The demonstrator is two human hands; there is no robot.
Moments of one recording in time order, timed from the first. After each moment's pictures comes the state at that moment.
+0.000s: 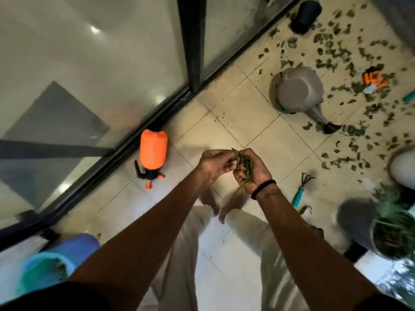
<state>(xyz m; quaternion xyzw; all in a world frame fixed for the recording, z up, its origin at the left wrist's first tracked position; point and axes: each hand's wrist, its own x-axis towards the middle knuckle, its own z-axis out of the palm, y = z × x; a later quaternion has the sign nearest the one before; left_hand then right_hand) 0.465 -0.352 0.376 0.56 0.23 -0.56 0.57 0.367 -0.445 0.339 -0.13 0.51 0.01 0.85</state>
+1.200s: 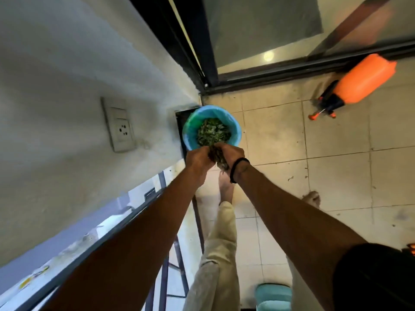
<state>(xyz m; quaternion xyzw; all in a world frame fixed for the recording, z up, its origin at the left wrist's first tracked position) 0.373 0.476 0.303 0.51 0.56 -0.25 0.60 0.381 0.377 0.274 -0.47 0.54 0.36 0.60</state>
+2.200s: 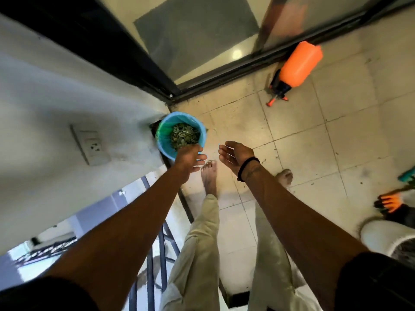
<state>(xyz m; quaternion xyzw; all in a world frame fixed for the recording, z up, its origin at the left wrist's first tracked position) 0.375 0.392 0.393 0.64 0.40 -0.45 0.47 0.343 0.238 0.349 -0.31 0.59 0.26 0.69</state>
